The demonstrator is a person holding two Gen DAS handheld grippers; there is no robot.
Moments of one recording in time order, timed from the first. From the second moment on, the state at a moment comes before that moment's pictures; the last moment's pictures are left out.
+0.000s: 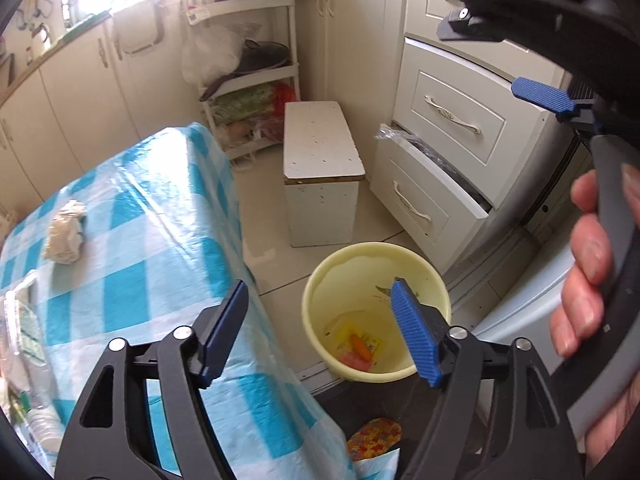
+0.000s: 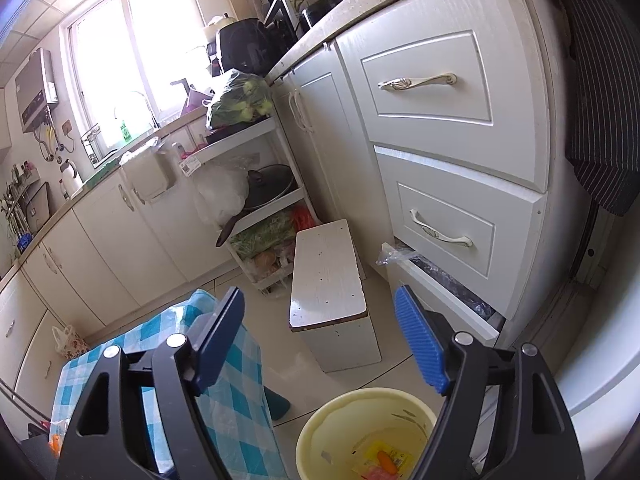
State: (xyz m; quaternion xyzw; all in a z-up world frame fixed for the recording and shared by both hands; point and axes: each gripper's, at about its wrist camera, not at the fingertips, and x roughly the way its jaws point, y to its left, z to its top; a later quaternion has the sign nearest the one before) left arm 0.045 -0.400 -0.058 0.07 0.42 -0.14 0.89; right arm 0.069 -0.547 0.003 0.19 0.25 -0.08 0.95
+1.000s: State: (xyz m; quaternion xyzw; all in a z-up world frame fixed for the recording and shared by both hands) left arm -0.073 -0.304 -0.006 0.13 0.42 -0.16 0.88; right arm 0.092 -0.459 0.000 0.05 0.30 -0.02 0.95
